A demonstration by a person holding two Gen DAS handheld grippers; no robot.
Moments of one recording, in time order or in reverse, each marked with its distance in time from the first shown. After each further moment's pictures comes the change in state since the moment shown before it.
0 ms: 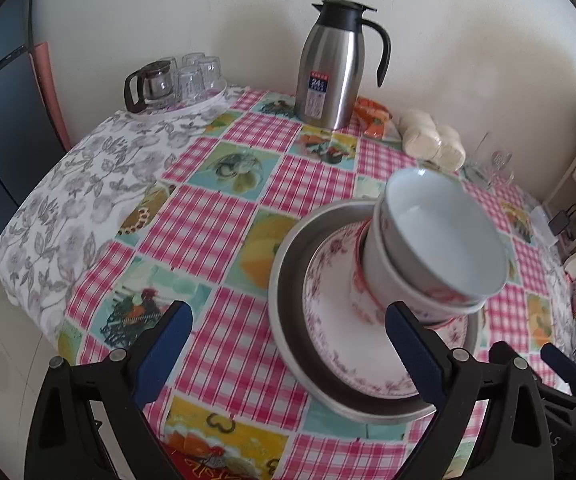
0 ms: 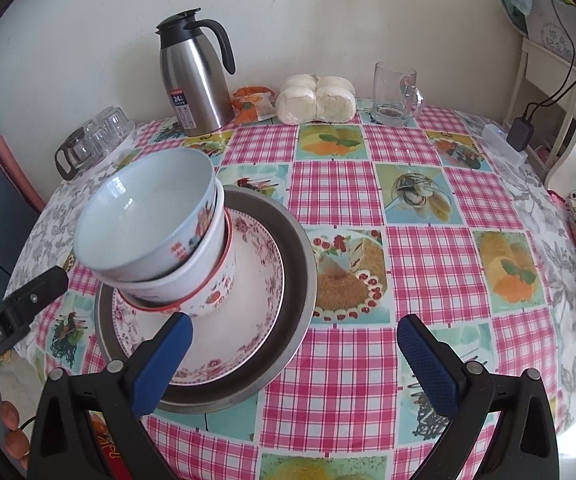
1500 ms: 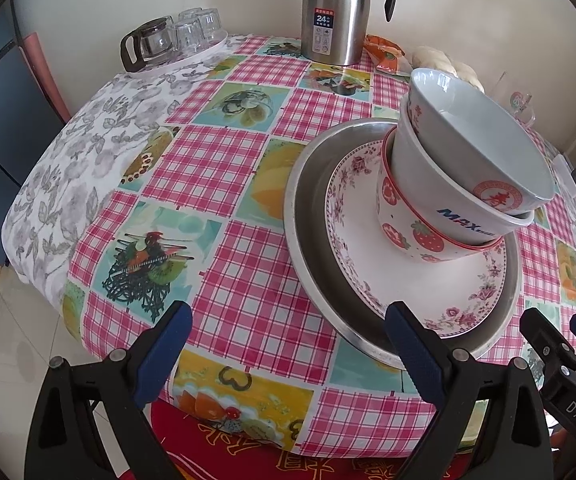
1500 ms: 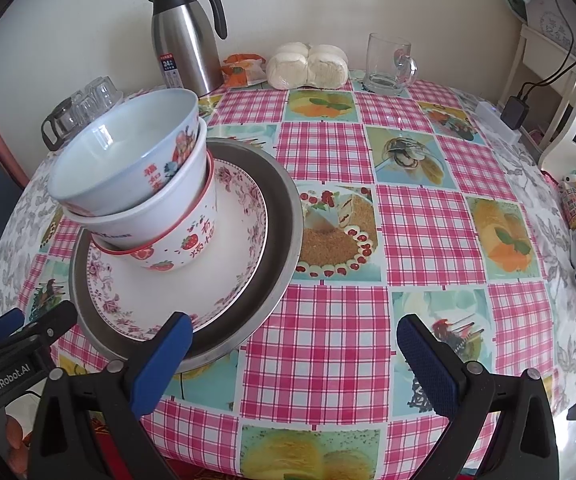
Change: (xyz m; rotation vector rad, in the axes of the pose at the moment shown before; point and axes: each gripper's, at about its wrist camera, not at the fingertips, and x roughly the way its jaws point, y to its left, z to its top) left arm 0.027 0.000 -0.030 0.053 0.162 0.061; right arm 0.011 -0.002 -0.023 -0.012 0.074 -0.049
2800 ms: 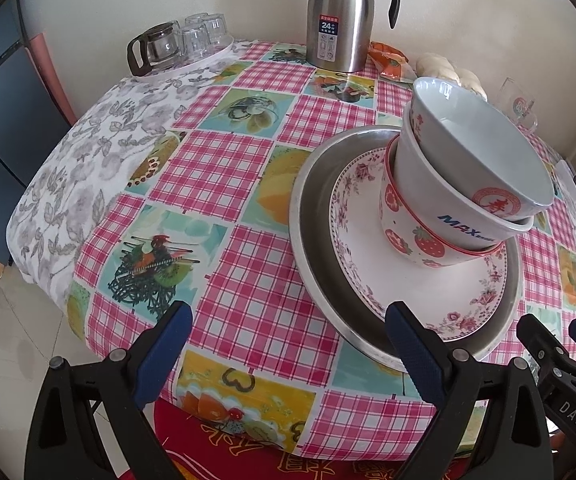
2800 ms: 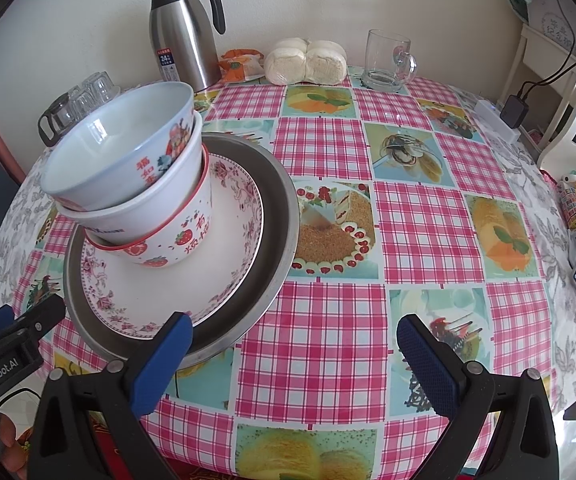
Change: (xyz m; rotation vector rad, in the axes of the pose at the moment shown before) left arm -0.004 0.000 0.000 -0.011 -0.020 0.013; right arm 0.003 -0.001 0.000 -0.004 0.010 -0.010
